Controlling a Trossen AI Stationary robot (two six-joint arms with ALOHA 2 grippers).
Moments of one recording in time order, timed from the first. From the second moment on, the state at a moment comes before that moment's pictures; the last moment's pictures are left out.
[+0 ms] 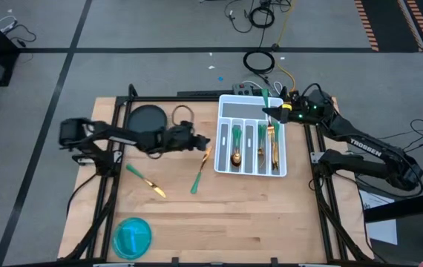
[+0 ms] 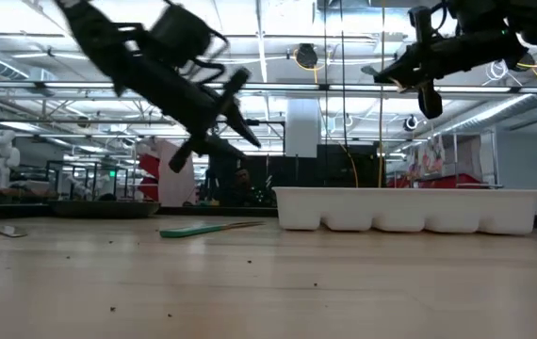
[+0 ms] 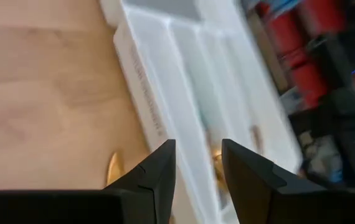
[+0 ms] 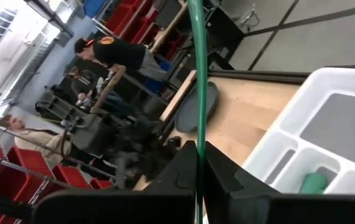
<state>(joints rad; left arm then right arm) 0.17 1.56 0.70 0.35 -0.17 -1.04 -0.74 0.82 0.57 0.08 -0.44 0.82</state>
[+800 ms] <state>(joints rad) 0.17 1.85 0.92 0.29 -0.05 -1.06 -0.69 0.71 0.57 0.07 -0.44 0.82</state>
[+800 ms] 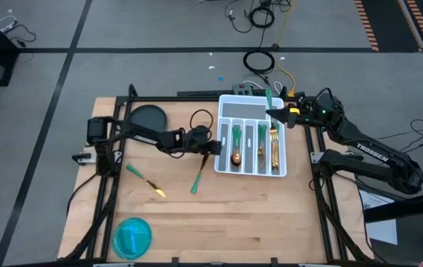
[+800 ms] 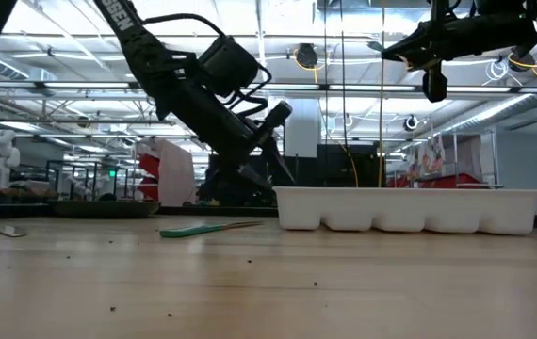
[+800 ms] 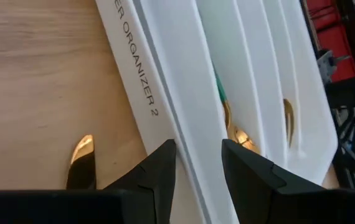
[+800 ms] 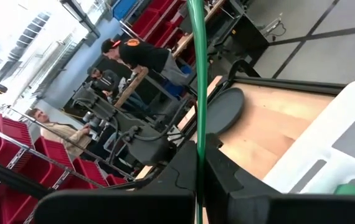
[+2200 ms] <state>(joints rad) 0.20 1.75 1.09 0.29 0.00 -0.90 -0.50 0.84 0.32 -0.20 0.05 1.05</state>
